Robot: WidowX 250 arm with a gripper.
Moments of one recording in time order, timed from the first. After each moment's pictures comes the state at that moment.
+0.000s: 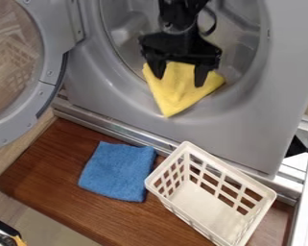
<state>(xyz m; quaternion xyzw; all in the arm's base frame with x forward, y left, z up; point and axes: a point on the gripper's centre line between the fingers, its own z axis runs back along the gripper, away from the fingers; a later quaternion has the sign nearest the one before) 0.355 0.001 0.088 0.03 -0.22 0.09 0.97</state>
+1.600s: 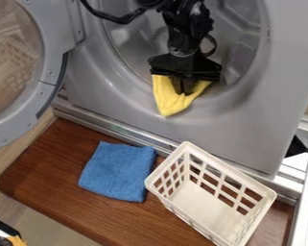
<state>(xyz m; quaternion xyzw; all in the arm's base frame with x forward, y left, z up) 0.382 0.001 0.041 0.02 -0.20 0.13 0.97</state>
